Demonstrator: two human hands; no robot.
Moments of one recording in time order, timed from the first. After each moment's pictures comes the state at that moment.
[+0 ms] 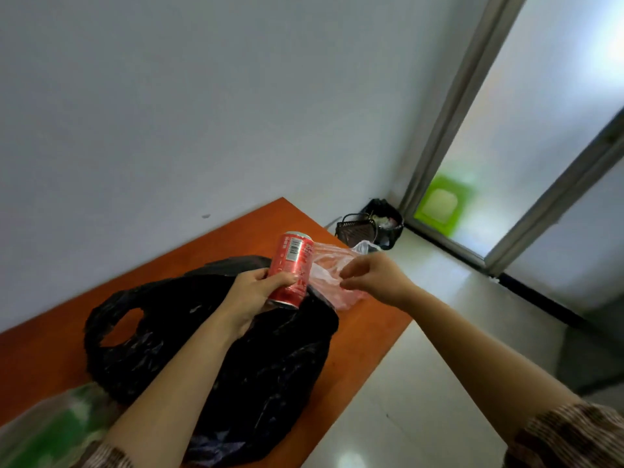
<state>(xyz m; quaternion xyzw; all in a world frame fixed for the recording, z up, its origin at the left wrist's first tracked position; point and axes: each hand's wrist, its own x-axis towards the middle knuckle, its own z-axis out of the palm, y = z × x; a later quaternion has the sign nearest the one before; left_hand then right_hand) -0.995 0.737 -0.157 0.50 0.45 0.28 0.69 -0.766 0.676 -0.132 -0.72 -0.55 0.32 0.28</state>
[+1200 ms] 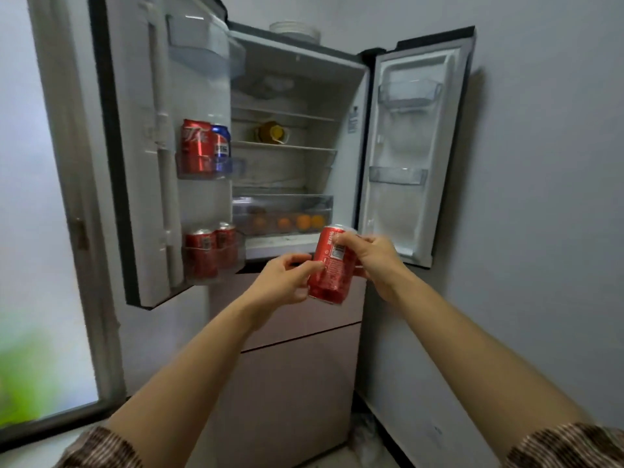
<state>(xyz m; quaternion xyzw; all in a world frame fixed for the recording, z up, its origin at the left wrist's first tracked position) -0.254 0.117 0.073 0.74 -0.15 -0.01 0.65 -0.253 -0.052 0.106 -0.73 -0.04 -0.11 0.67</state>
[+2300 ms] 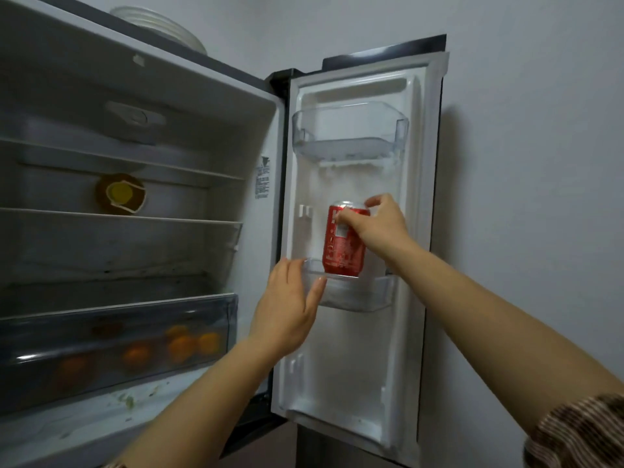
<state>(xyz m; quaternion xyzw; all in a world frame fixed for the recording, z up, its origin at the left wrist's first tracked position) 0.220 -0.167 0.170 0.82 -0.28 0.34 0.37 0.178 -0.314 0.288 -0.79 0.01 -0.40 0.46</state>
